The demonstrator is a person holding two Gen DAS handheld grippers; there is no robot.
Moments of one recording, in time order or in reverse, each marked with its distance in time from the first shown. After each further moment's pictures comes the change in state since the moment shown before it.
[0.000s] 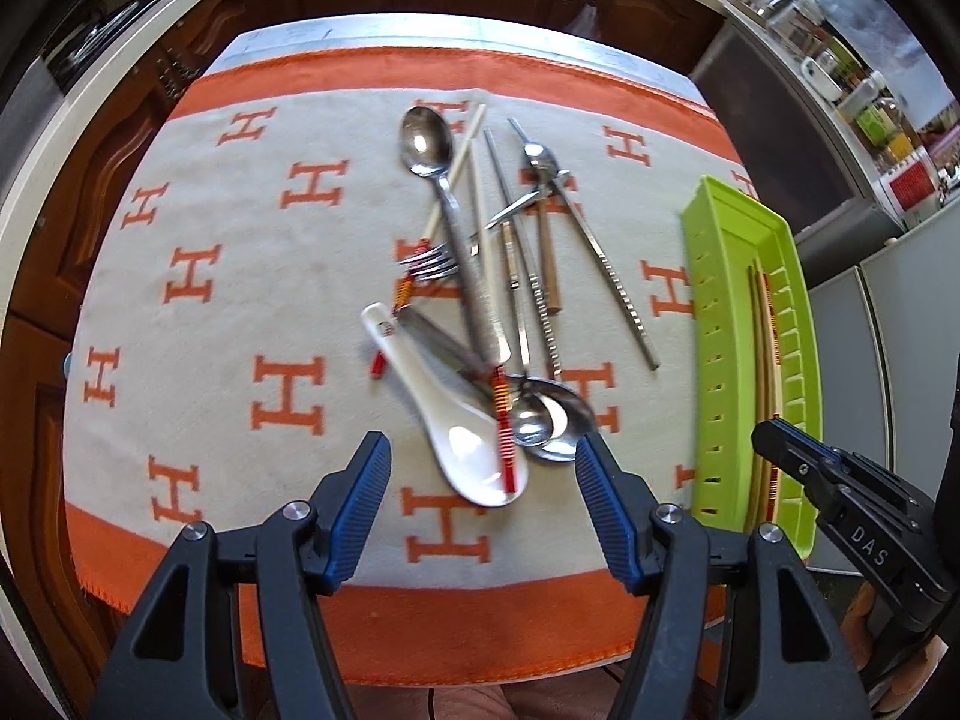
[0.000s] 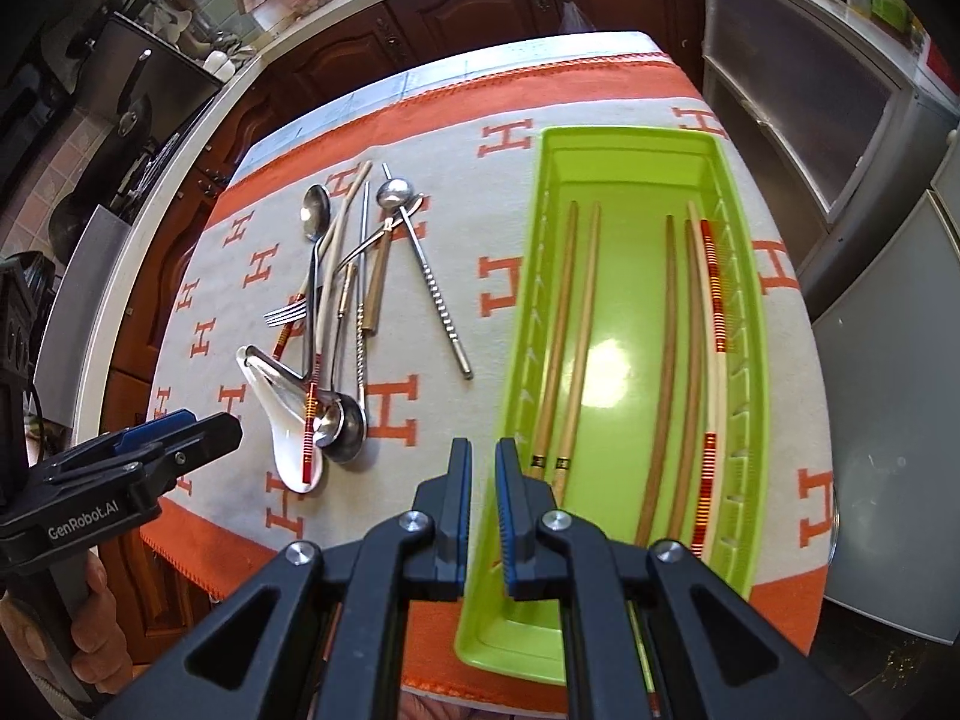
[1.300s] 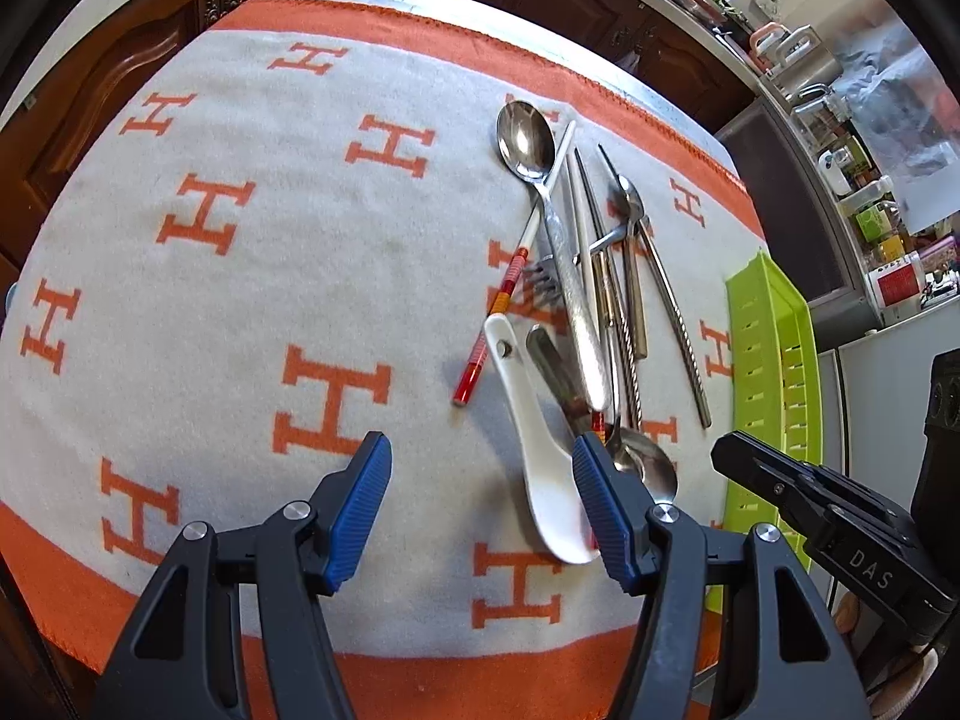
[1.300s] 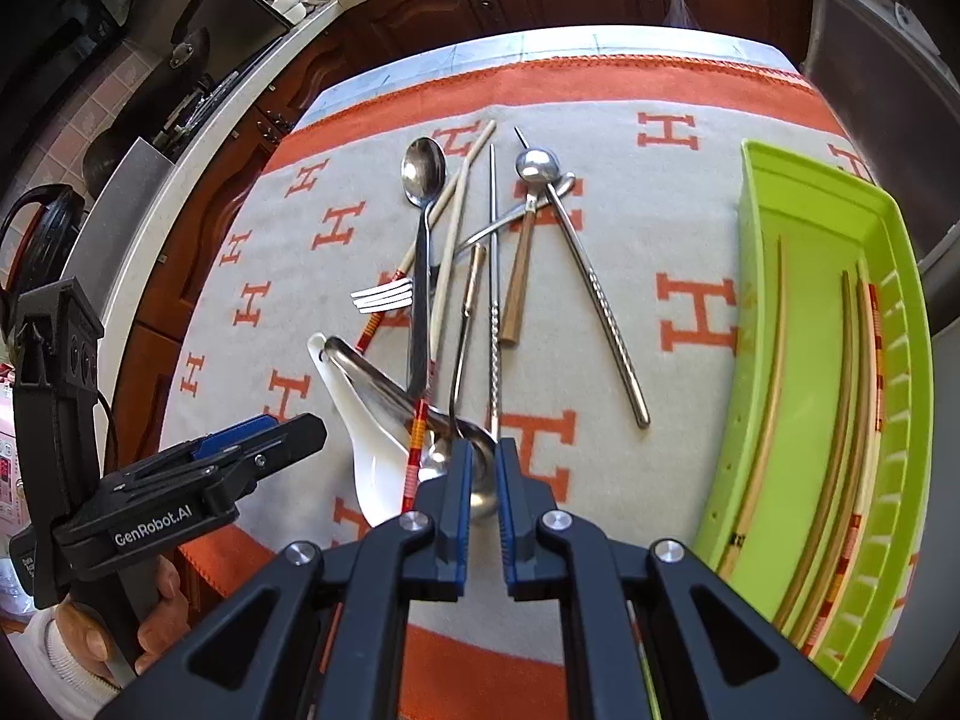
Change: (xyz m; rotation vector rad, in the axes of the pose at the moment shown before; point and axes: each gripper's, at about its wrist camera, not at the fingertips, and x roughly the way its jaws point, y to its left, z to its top) left arm 0.040 0.073 0.006 -0.165 -0.062 -0.178; right arm 0.049 0.073 0.021 -0.137 0.054 0.079
